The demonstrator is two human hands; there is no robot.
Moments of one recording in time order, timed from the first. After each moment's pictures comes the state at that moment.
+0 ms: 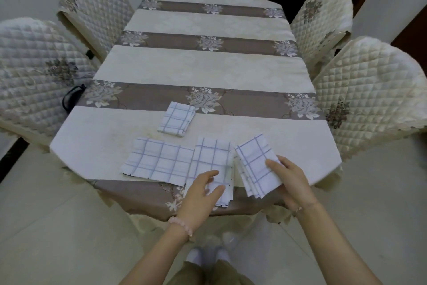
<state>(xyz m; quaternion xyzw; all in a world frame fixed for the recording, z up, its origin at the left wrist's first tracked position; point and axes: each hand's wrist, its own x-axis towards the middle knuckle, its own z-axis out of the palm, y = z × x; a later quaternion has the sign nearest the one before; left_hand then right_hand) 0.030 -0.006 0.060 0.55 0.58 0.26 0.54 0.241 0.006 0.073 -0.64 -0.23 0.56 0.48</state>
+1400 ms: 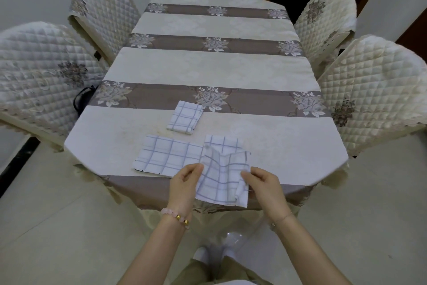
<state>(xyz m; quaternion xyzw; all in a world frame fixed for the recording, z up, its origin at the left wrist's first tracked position) -0.002 0.001 0.059 0.26 0.61 0.45 0.60 0.165 -0.020 0.071 -0.65 -0.33 0.54 0.42</state>
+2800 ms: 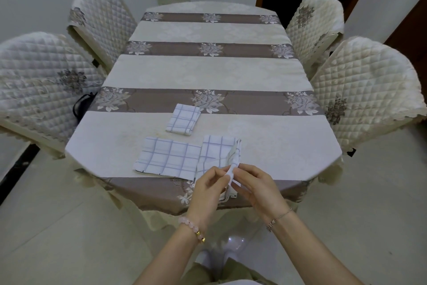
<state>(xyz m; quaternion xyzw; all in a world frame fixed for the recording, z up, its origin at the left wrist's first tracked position) 0.029 -0.030 0.096 0.43 0.52 0.39 0.63 0.153 -0.035 0.093 -0.54 -0.23 0.64 0.49</state>
